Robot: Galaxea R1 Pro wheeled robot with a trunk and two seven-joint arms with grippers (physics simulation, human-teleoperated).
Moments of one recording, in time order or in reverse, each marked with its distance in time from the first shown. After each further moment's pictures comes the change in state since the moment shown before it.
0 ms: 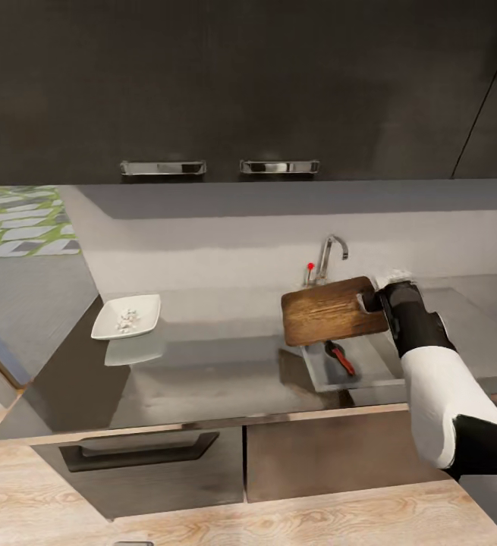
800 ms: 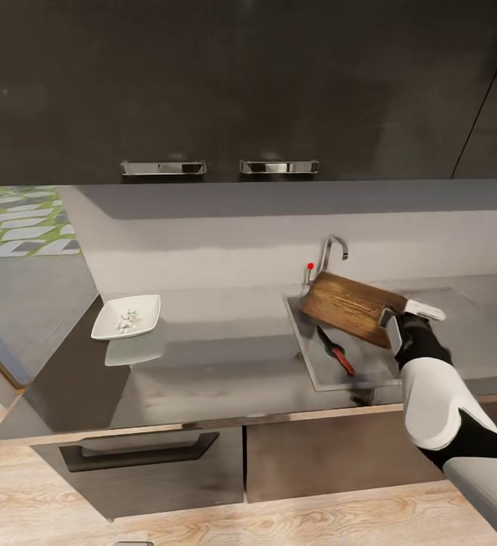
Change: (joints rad) left arm 0.000 0.000 0.000 0.000 0.000 0.000 0.000; right arm 0.000 0.035 -0.475 0.200 -0.230 -0.353 -0.423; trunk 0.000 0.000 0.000
